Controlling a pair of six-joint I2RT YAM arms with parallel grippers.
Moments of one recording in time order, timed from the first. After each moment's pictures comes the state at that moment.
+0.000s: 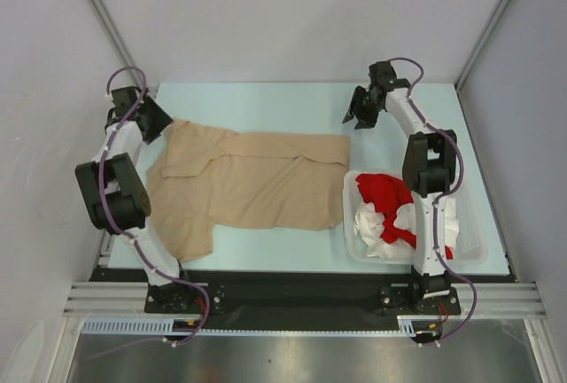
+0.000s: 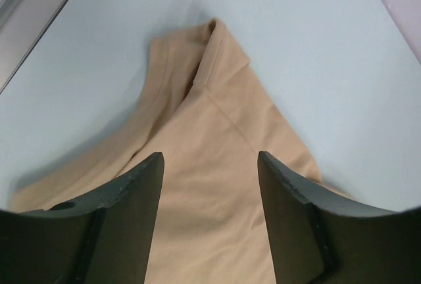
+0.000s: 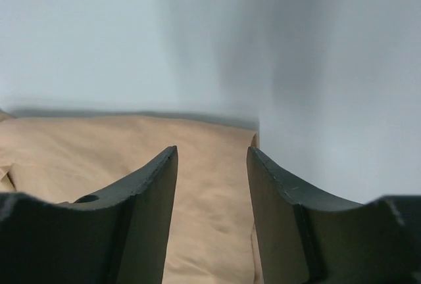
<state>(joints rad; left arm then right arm) 0.29 1.84 1.40 -0.32 0.11 -0.53 0.16 2.35 2.13 -0.78 -0.23 0.49</state>
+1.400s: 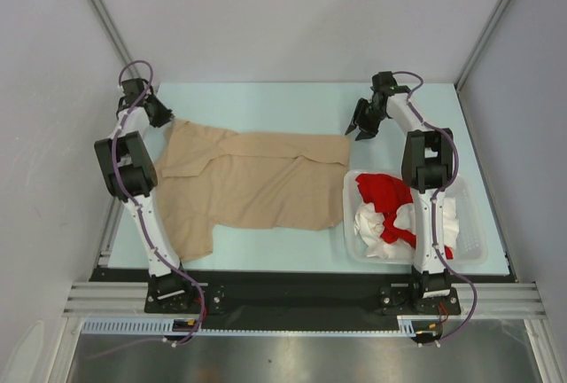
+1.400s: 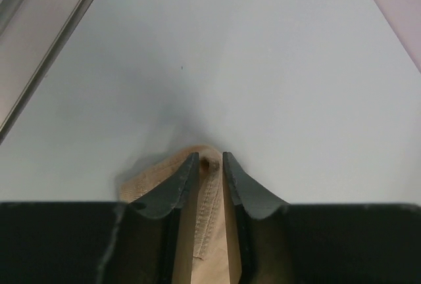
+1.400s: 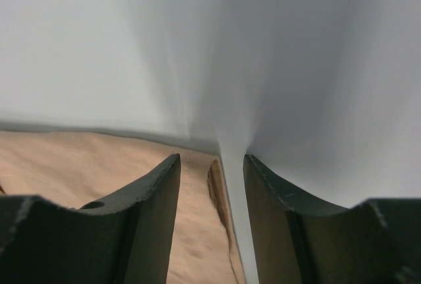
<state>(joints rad) 0.29 2.35 1.91 -0.32 0.16 -0.51 0.12 2.46 2.14 -0.82 -0.30 0.50</state>
